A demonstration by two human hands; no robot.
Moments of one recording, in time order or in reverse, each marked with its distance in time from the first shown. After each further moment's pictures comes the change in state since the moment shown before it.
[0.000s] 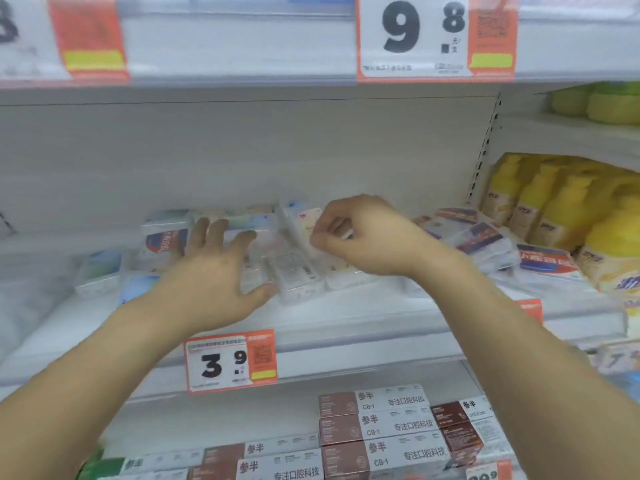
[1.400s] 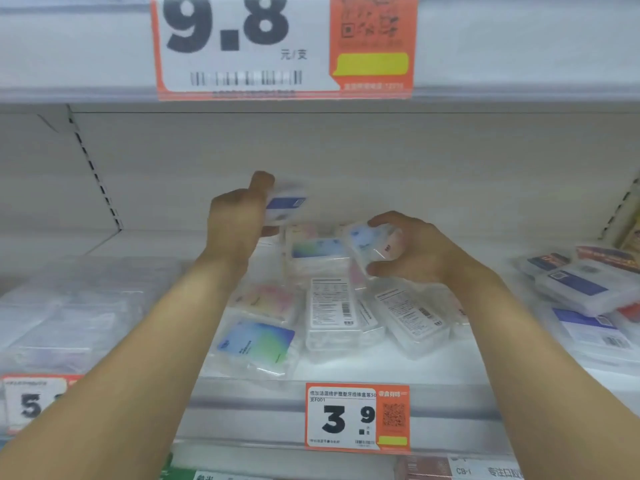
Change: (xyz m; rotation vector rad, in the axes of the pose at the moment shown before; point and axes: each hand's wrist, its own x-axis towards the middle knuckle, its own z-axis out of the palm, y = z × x) left_hand 0.074 -0.117 -0.011 -1.435 0.438 -0.522; right_hand 0.117 0.005 0.080 -0.008 -0.053 0.165
